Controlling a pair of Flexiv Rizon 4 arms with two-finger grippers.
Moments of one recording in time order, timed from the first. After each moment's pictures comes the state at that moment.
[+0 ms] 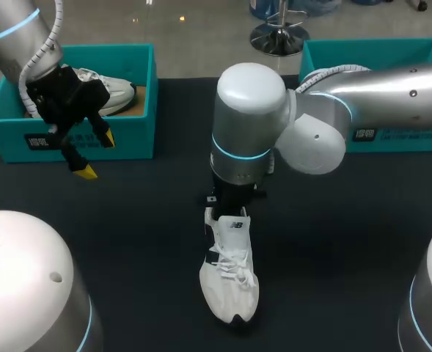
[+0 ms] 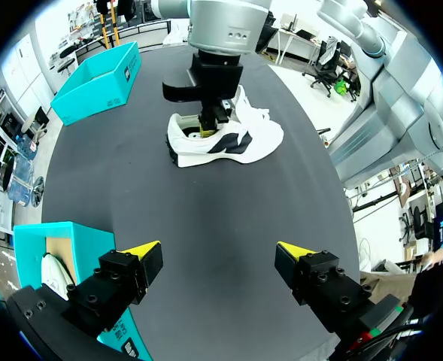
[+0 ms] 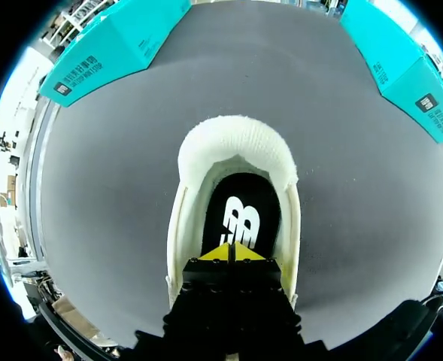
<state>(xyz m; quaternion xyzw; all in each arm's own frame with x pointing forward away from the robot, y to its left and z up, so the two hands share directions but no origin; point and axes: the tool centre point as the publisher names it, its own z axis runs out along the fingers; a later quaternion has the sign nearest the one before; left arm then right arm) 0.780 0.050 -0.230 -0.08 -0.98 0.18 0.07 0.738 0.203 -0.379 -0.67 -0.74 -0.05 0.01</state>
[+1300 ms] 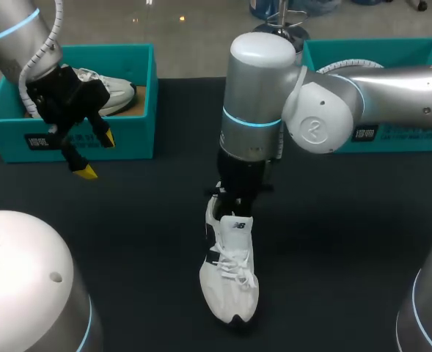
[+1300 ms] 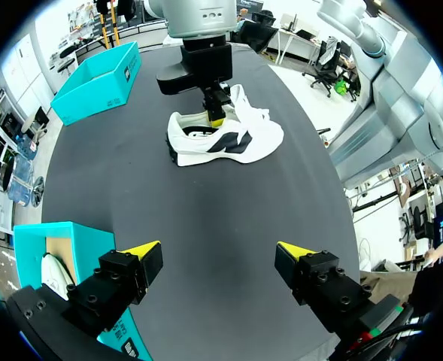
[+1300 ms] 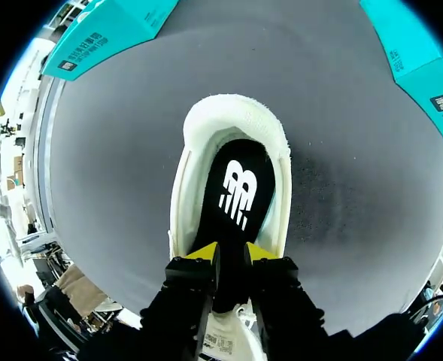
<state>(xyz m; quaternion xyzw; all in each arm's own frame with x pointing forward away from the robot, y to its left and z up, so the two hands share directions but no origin) 0.780 0.050 -0.230 -0.08 -0.98 0.18 0.07 0.714 0.193 -0.360 -0.64 -0.76 0.01 0.10</state>
